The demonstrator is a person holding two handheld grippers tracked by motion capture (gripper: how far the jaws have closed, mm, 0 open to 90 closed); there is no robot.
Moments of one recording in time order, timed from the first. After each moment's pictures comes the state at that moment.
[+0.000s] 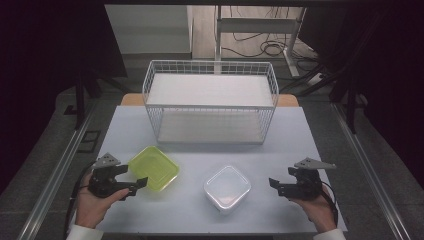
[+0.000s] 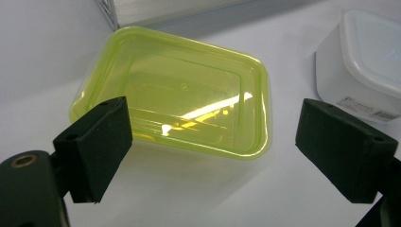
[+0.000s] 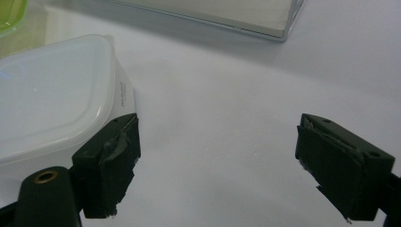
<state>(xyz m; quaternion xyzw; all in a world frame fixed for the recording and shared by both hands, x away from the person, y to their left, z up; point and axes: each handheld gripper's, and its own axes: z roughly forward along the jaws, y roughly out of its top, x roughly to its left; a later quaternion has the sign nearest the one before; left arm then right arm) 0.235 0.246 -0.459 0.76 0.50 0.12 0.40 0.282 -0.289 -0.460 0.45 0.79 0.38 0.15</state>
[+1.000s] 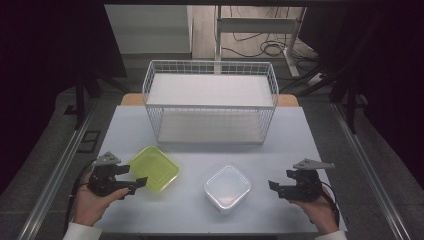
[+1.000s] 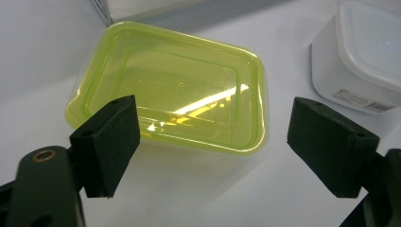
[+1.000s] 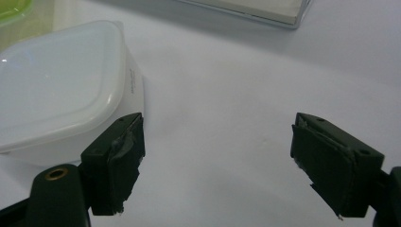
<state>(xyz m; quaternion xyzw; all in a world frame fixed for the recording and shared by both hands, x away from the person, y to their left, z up) 0.237 0.245 -0.456 0.77 0.49 0.10 0.39 0.280 -0.288 -0.458 0.45 0.80 0.37 0.13</state>
